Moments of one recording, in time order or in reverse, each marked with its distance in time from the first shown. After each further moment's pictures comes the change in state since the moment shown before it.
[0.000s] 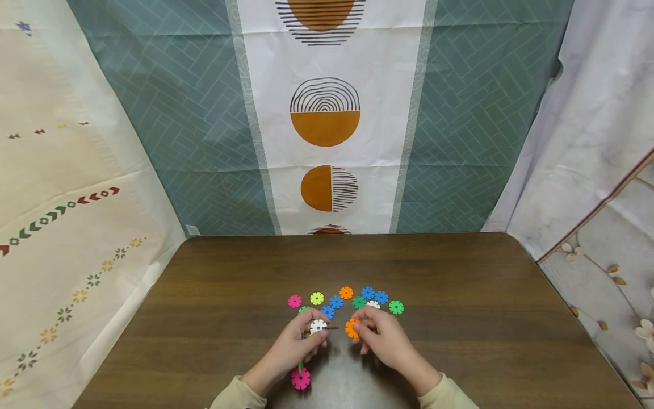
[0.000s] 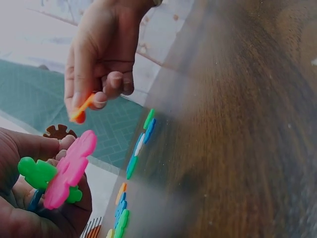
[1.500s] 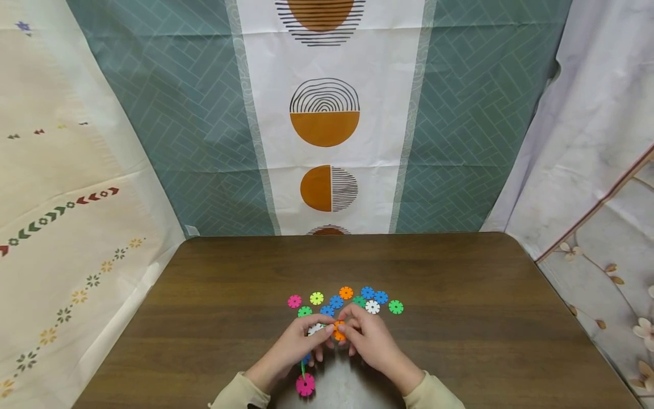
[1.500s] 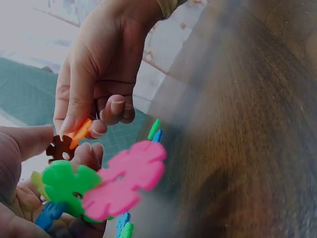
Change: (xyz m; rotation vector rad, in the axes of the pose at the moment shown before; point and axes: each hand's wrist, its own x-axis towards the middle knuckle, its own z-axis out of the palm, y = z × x) left_hand 0.005 0.004 0.004 0.001 -0.043 -0.080; right_hand 0.009 -0.006 0.024 -0.042 0.005 -0.059
